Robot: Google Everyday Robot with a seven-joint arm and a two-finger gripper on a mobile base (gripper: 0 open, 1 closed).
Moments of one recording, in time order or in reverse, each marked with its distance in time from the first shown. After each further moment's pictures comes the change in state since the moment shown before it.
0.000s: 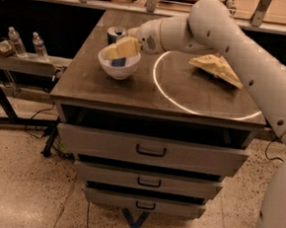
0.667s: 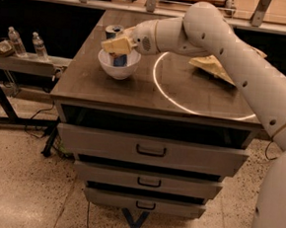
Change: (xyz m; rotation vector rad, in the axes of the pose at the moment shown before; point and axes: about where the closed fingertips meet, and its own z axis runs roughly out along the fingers) arm -0.006 0.004 0.016 -0.032 -0.051 -0.015
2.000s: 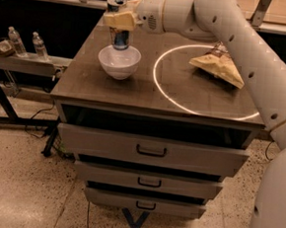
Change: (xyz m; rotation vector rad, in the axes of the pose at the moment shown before) arm -0.070 -0.015 -0.027 0.043 -0.146 -0.149
